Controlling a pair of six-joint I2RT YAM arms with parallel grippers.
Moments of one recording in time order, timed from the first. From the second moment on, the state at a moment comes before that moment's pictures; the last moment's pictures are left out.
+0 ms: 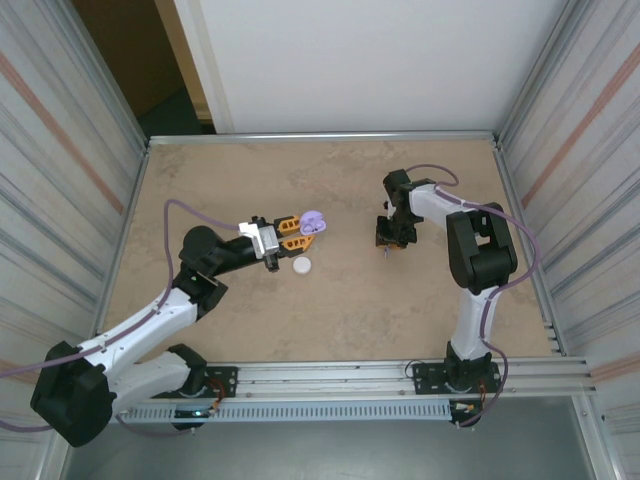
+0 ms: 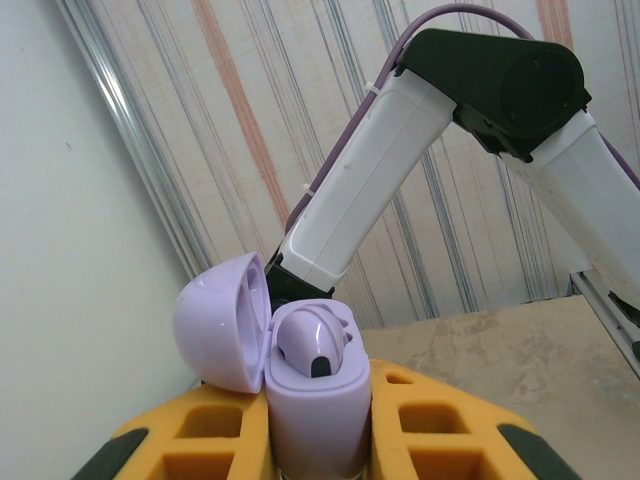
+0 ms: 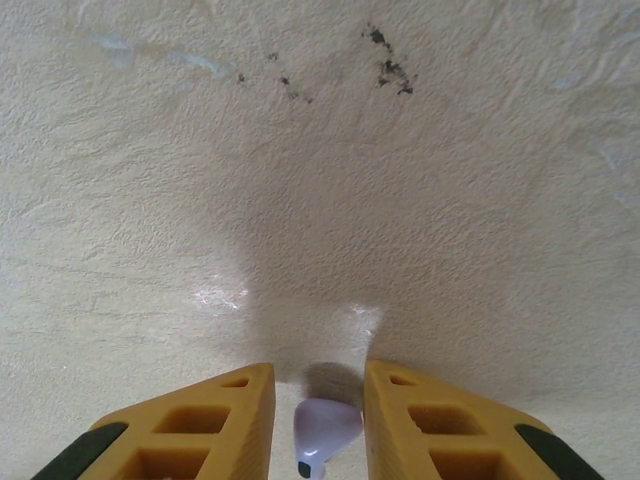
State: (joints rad) left arm -0.60 1.02 0.58 0.69 0.70 0.23; right arm 0.30 1.98 1.35 -0.84 -0.14 0.36
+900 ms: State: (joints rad) left arm -0.60 1.04 0.58 0.67 0.67 0.23; right arm 0.32 1.86 1.28 -0.84 -0.13 0.36
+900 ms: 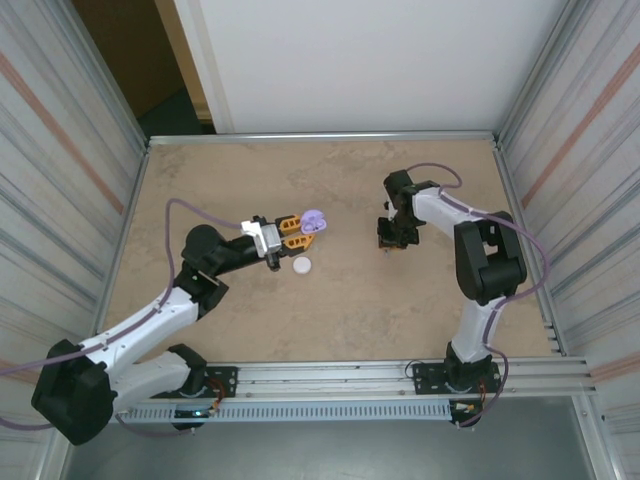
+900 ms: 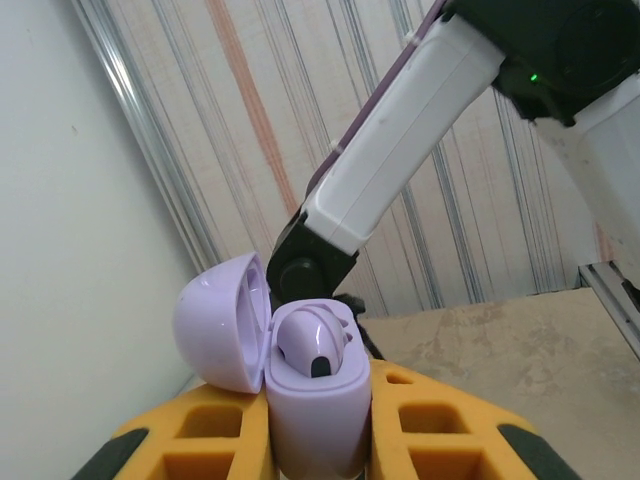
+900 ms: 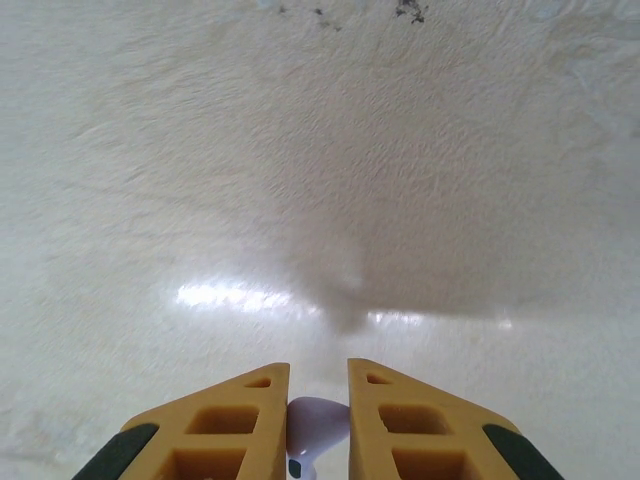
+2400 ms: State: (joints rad) left arm -0.63 1.55 0.74 0.81 0.58 0.17; right arm 0.50 1.27 1.23 -0.56 -0.25 0.57
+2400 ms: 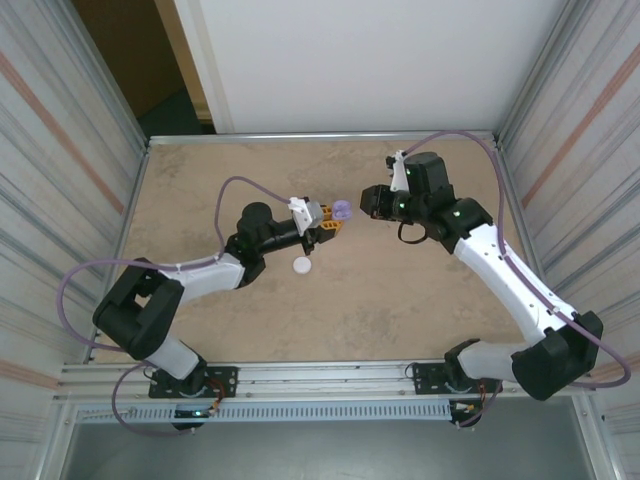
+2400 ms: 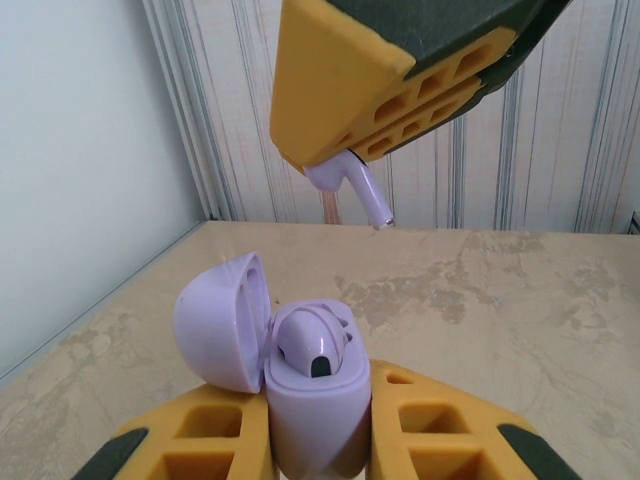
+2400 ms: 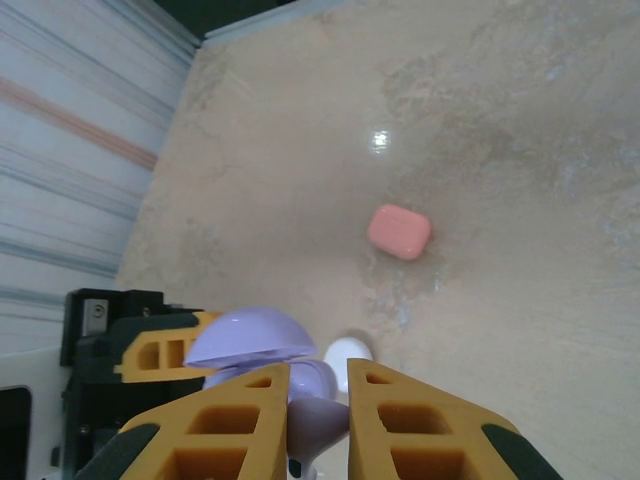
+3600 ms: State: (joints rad) left arm -0.63 1.56 0.75 0.82 0.58 0.13; right arm 0.58 1.34 1.23 -0.48 -0.18 0.59
